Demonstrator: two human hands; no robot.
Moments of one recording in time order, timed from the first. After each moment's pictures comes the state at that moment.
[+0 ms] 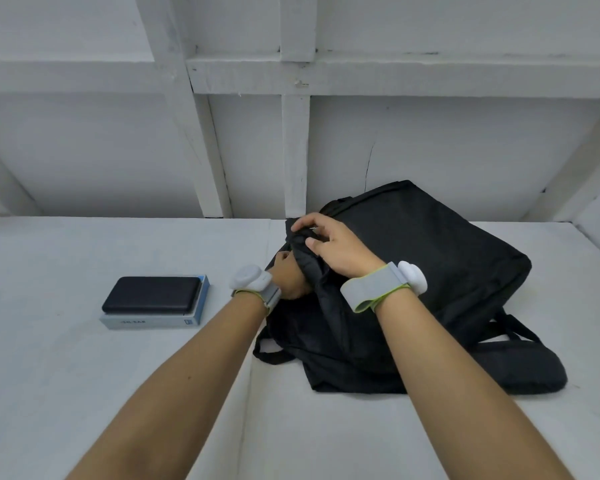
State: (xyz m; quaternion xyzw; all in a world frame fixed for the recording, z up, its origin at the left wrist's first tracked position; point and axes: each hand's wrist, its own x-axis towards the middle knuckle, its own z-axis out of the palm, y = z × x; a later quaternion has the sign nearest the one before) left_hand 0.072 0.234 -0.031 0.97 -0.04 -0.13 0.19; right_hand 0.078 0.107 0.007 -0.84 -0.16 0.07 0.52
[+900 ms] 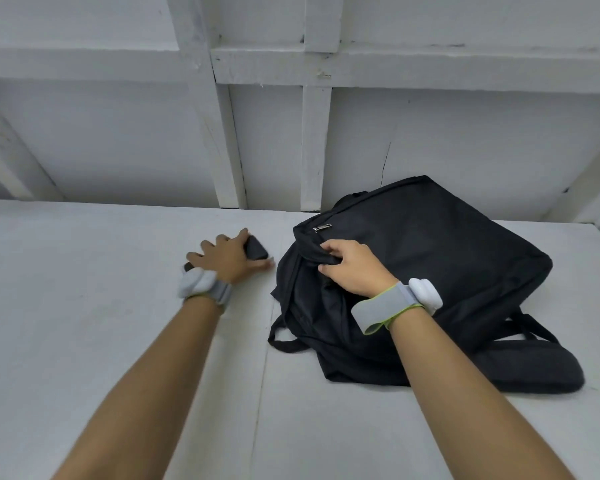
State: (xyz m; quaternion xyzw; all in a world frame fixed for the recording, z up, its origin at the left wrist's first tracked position) left_hand 0.074 0.343 -0.051 0.98 0.16 -0.06 0.08; right_hand 0.058 0.107 -0.016 -0.91 -0.13 0.09 0.39
